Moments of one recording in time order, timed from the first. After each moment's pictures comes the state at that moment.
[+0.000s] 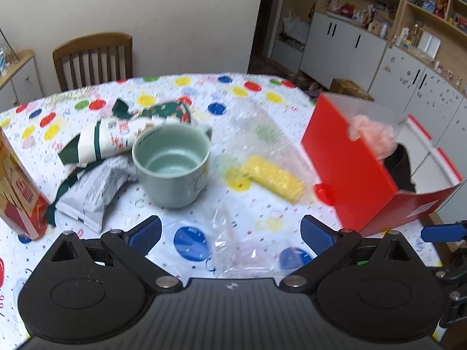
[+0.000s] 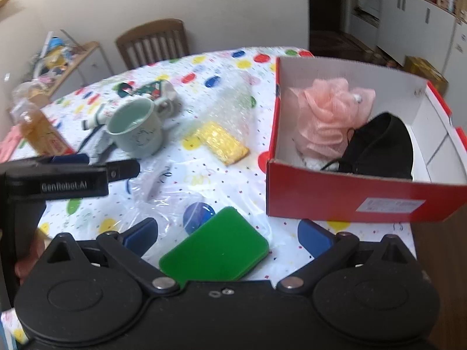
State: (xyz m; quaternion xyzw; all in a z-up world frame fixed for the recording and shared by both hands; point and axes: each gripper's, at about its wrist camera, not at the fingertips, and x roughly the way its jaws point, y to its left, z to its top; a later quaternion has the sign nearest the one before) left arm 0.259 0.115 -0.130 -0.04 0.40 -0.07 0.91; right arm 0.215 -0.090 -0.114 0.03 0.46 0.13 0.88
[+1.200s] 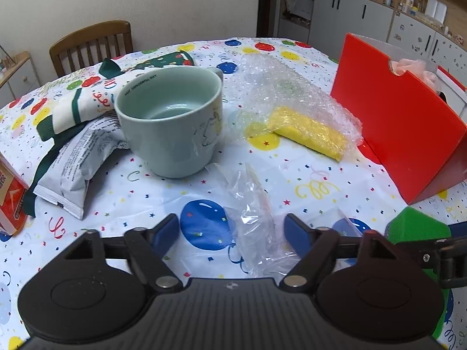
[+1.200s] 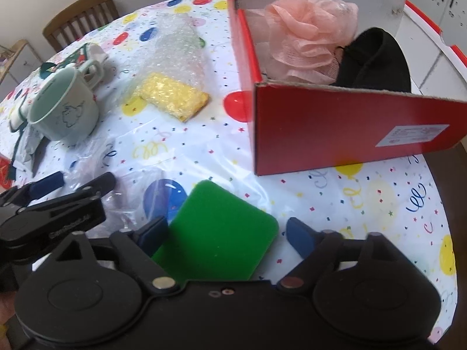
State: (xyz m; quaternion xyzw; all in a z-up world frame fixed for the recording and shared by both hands) left arm 0.281 0.110 -0.199 0.02 0.42 -0.06 0.90; right arm 0.244 -0.070 -0.177 0.07 0.54 0.02 0.84
